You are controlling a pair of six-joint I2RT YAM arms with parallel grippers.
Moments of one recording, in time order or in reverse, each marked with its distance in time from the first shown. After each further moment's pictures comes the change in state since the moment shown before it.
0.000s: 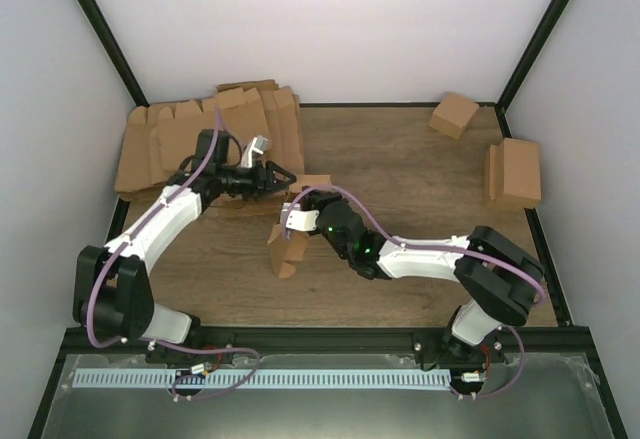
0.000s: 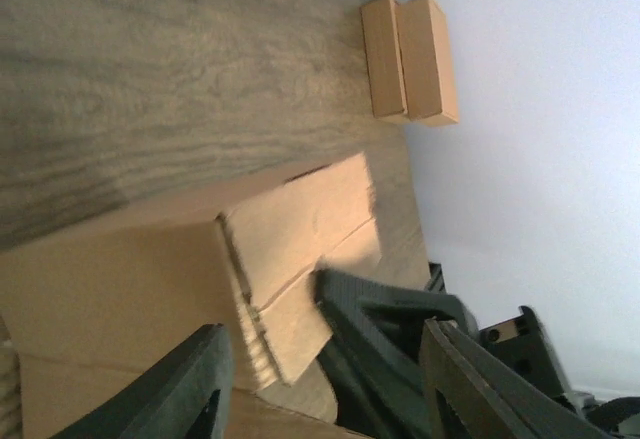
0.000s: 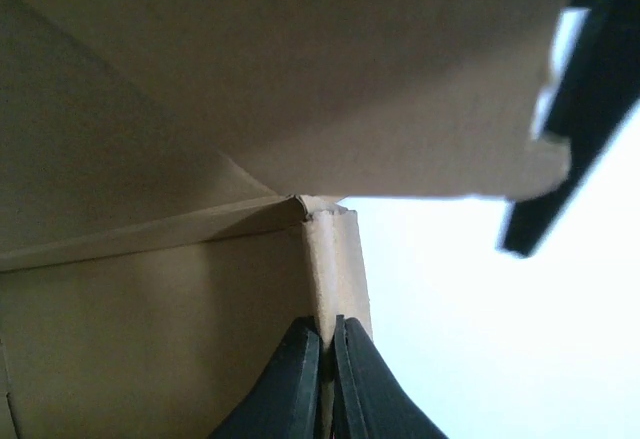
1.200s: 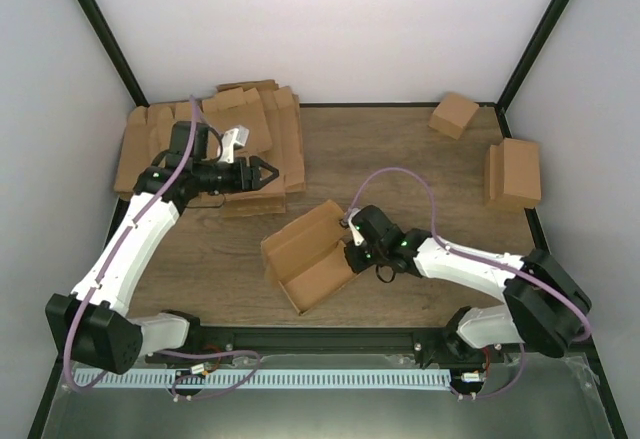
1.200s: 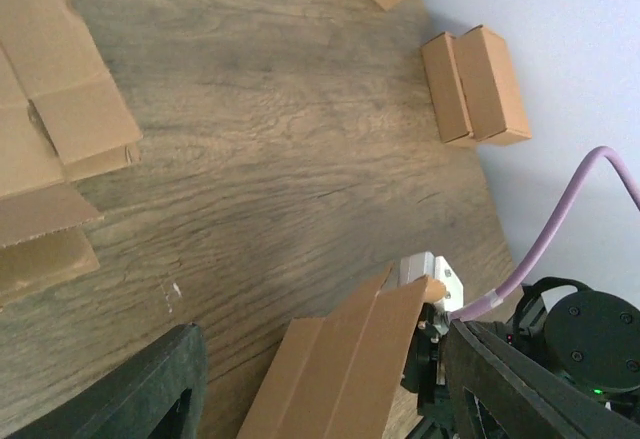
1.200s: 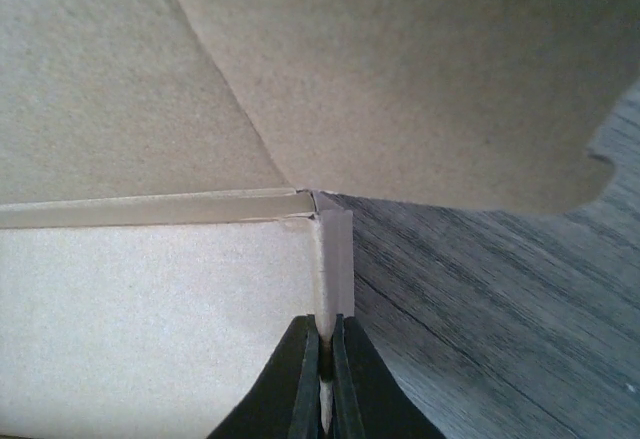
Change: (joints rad) left arm 0.013 -0.190 0.200 -0.389 -0.258 0.218; right arm -0.190 -0.275 -0.098 -0.927 -0.520 1.444
